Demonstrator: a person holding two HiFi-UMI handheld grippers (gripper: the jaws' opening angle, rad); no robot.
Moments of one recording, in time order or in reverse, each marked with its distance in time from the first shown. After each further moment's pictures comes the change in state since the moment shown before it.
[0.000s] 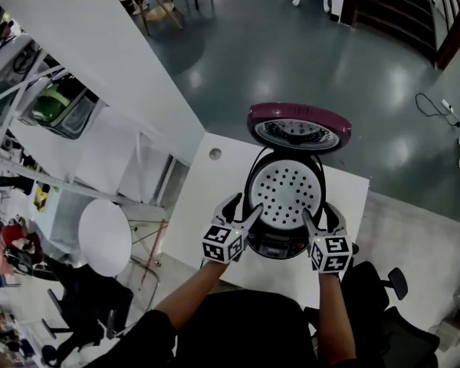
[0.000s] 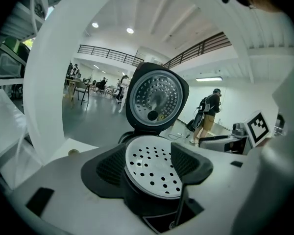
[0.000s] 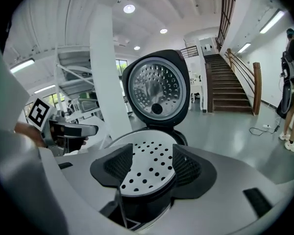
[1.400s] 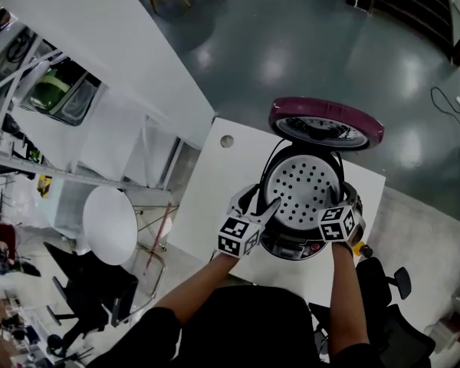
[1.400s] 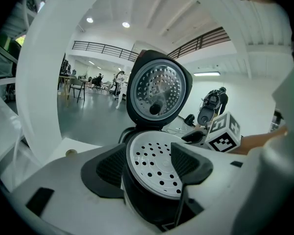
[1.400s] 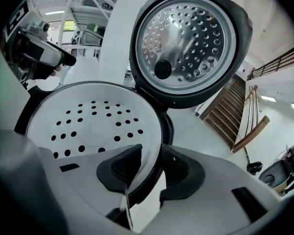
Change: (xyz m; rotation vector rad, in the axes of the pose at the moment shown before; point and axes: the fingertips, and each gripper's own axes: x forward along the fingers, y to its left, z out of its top) left arm 0.023 0.015 -0.010 0.031 0.060 -0.033; right arm 0.092 -0.055 -0.036 -0.539 0.345 -0.206
